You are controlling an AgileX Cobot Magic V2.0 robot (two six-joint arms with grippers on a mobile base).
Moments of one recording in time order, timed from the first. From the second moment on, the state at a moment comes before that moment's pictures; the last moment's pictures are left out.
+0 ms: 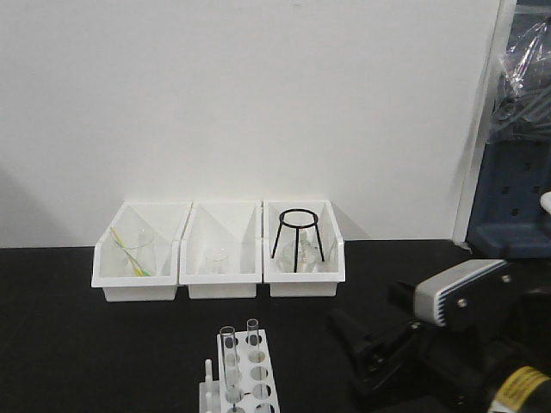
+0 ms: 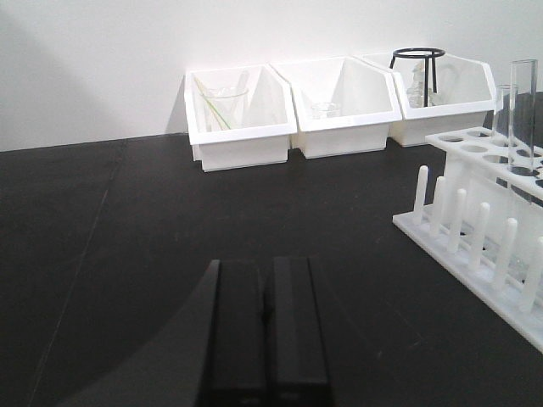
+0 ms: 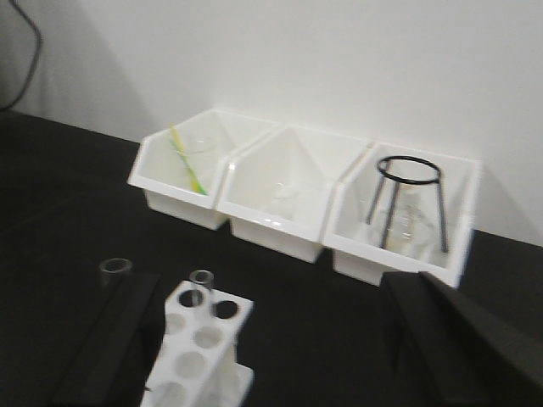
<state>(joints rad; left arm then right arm) -0.11 -0.02 0.03 0.18 0.20 -0.15 0.50 1.23 -0.64 -0.15 -0.38 0.10</state>
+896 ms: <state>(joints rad) -0.11 -0.02 0.03 0.18 0.20 -0.15 0.62 1.81 -0.86 -0.27 -0.69 0.15</state>
